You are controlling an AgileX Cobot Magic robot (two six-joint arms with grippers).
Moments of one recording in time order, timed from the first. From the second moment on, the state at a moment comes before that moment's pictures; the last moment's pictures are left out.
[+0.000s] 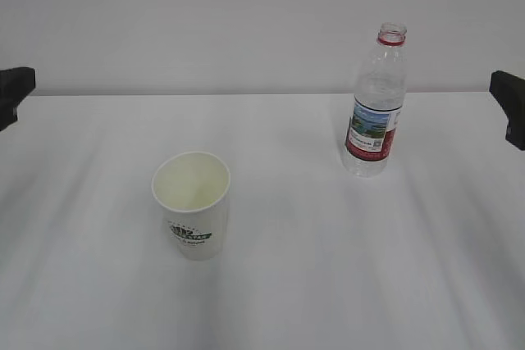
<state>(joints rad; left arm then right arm) -0.13 1.28 -0.51 0.09 -0.44 0.00 0.07 1.16 -0.39 -0.06 -0.51 -0.13</state>
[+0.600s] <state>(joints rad) -0.13 1.57 -0.28 0.08 -0.91 0.00 0.07 1.35 -0.23 -0.05 -0.82 -0.09</state>
